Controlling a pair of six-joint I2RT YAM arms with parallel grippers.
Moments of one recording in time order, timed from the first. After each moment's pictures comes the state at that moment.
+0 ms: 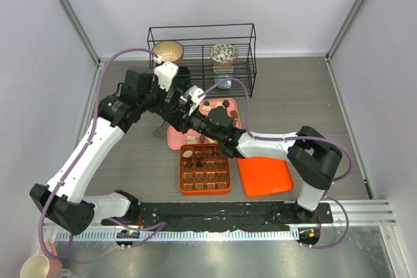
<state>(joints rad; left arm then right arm) -0.48 1.23 1.36 -0.77 -0.10 0.21 0.98 1.74 1.02 0.84 -0.07 0.25</state>
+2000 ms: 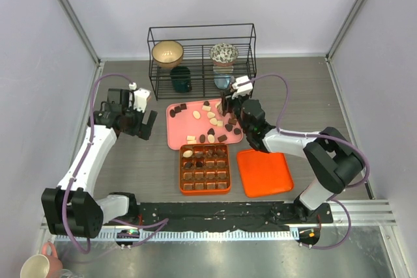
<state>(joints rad) -0.09 1.18 1.00 -0.78 0.08 0.26 0.68 1.60 0.77 0.84 0.35 0.01</state>
